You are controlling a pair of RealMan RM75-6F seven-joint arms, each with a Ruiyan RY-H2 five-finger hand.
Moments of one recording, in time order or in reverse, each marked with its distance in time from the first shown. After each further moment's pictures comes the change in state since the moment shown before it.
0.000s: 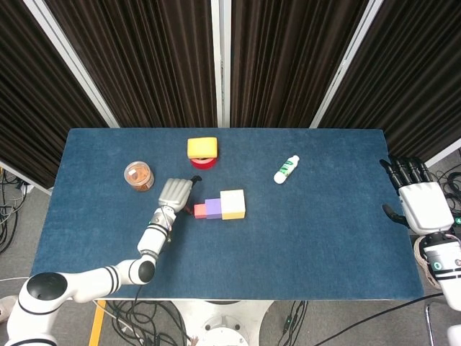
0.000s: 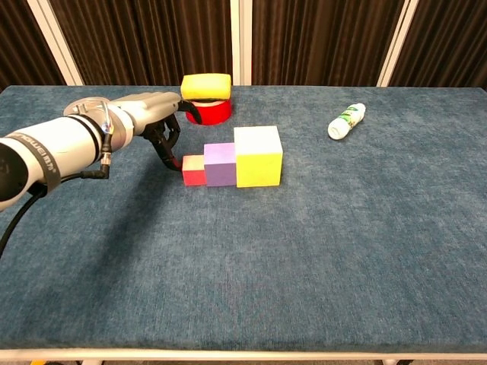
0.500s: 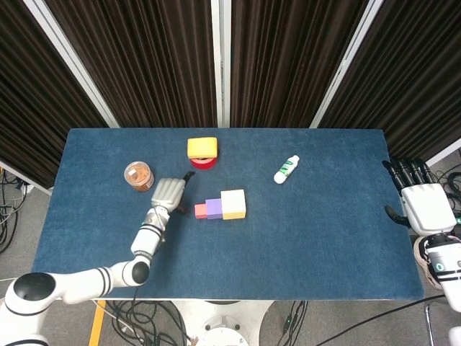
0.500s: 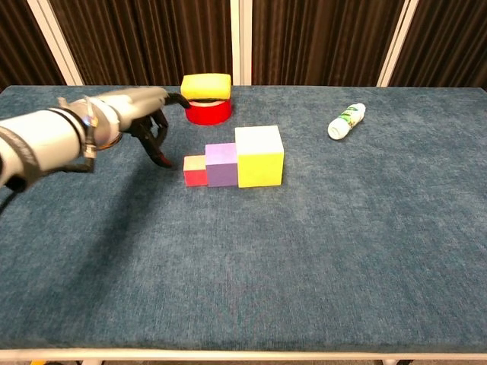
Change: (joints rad) left arm 0.039 0.082 0.001 -0.121 -0.048 0.052 0.040; right arm -0.011 -0.001 -0.005 0.008 -0.001 0.005 0.019
